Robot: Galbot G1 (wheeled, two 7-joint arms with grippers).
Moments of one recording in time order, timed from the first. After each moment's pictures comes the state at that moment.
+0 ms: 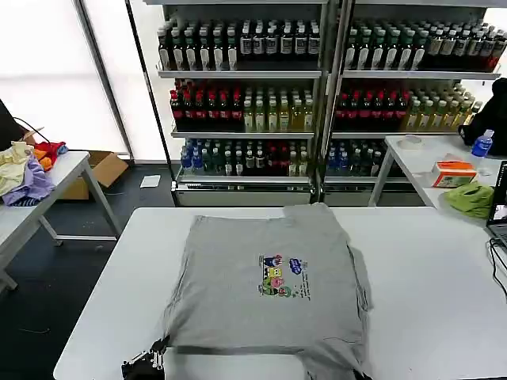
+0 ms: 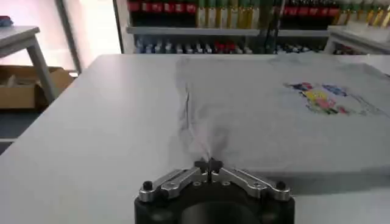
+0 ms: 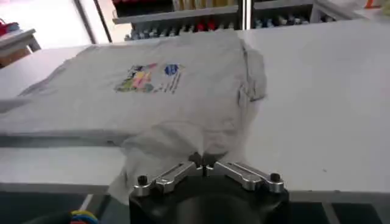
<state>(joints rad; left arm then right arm) 1.89 -1.10 -0.57 -2.30 -0.46 0.40 -0.14 -2.15 1.22 0.64 2.42 0.42 -0.26 0.03</state>
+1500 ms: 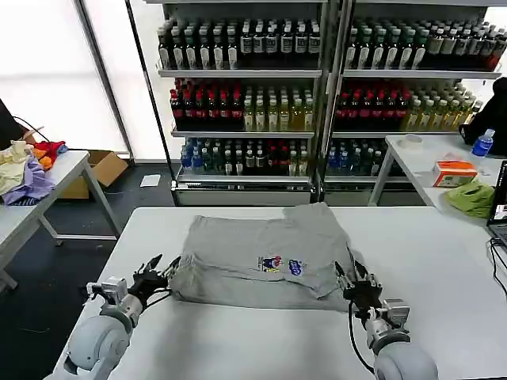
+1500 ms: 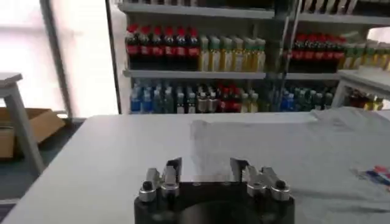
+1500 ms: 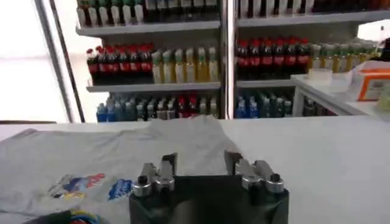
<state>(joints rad) 1.29 -1.04 -0.48 -1.92 -0.57 0.45 -0.06 -1.44 1.24 0.52 2.09 0.36 -0.44 0.20</state>
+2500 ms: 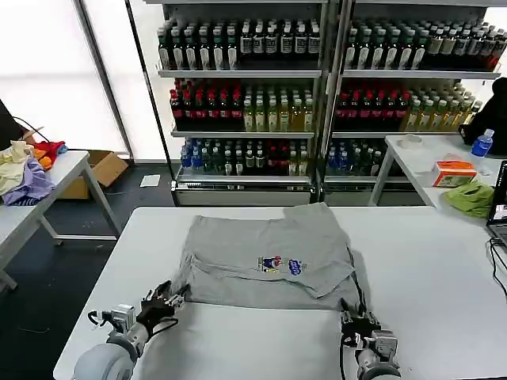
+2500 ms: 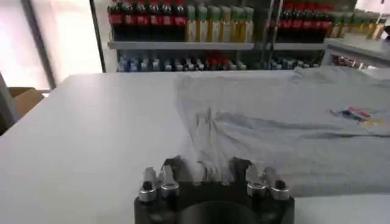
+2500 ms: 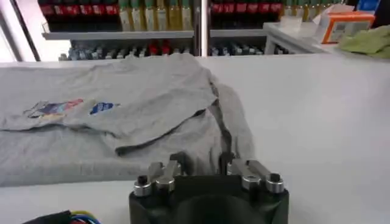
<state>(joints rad) 1.36 -1.05 -0.43 -1.85 -0.51 0.40 0.01 -1.51 1.33 0.44 2.04 0.31 -0.46 0.27</state>
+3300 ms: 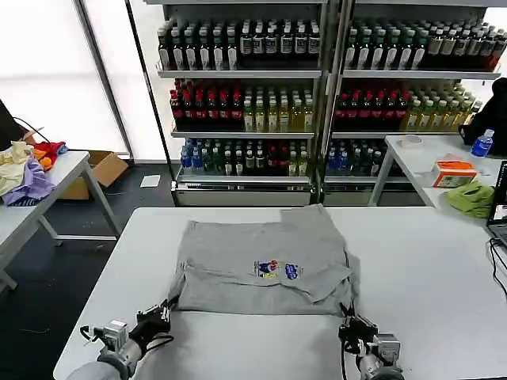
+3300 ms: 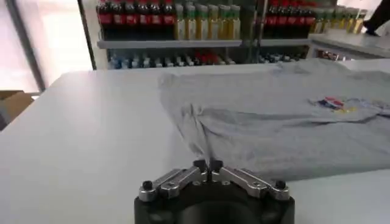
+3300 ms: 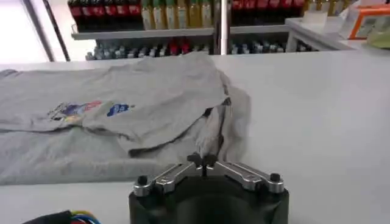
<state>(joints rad) 1.55 -1.04 -0.51 -1.98 -0.46 0.39 0.06 -1.67 1.27 0.49 2.18 0.34 -0.49 0.19</state>
